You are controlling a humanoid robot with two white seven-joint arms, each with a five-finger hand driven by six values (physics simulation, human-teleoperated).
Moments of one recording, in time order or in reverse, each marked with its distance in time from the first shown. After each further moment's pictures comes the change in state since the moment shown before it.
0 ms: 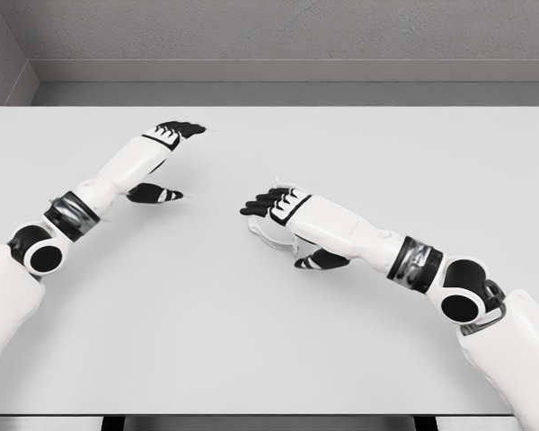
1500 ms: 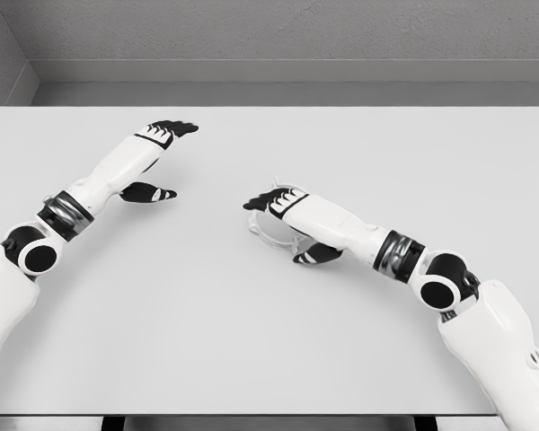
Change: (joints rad) left arm 0.002 0.007 0.009 0.008 0.003 0.000 0.001; right arm -0.054 0.080 0.002 0.183 0.060 -0.002 0.000
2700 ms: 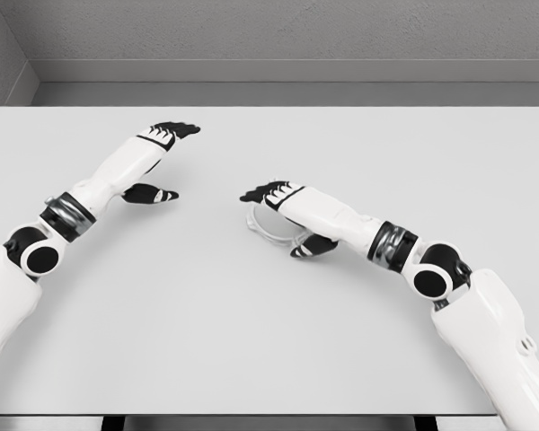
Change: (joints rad) left arm 0.003 -0.006 -0.001 -0.002 0.000 0.000 0.000; right arm -0.052 0.022 0.015 0.059 0.001 0.000 0.000
